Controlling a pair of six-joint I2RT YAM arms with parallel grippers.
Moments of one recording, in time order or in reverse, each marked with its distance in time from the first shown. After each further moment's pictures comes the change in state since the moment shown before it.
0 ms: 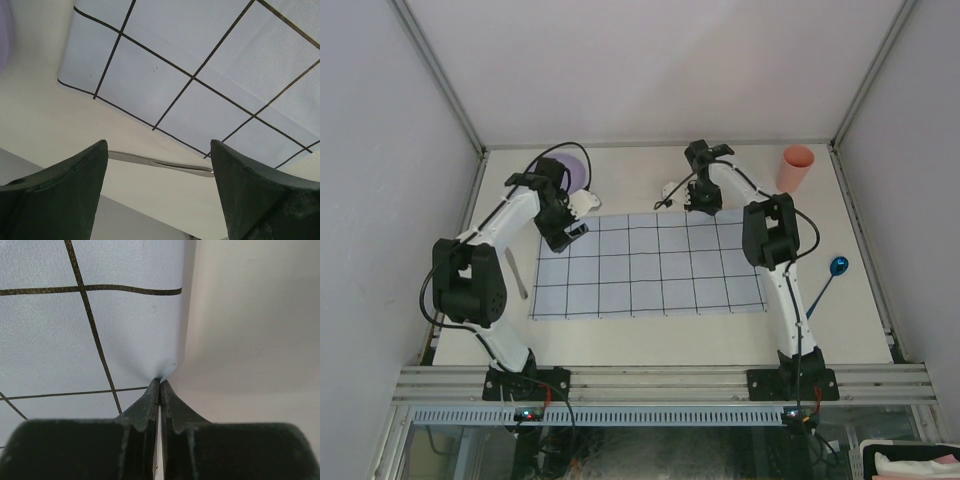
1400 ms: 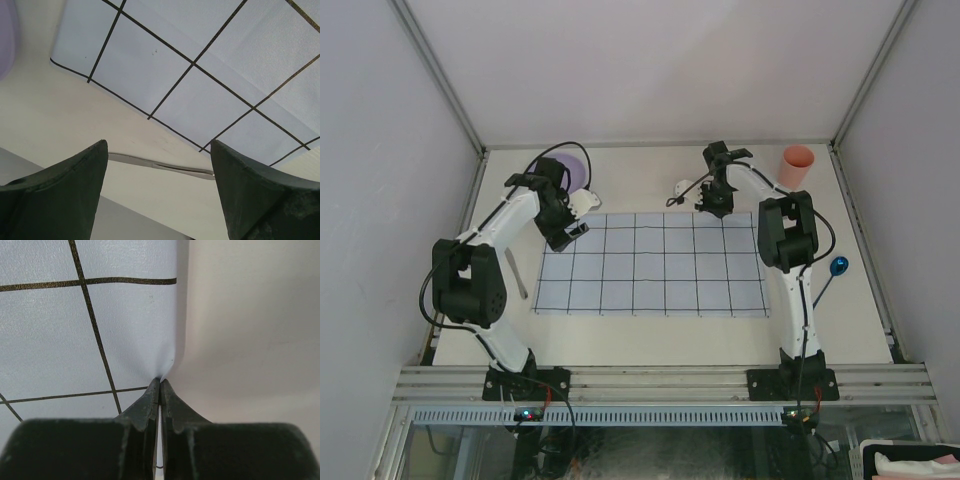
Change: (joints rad) left arm 0.000 -0.009 -0.015 0.017 0.001 0.000; right arm -0.080 -0.138 -0.246 0.143 -0.099 0.022
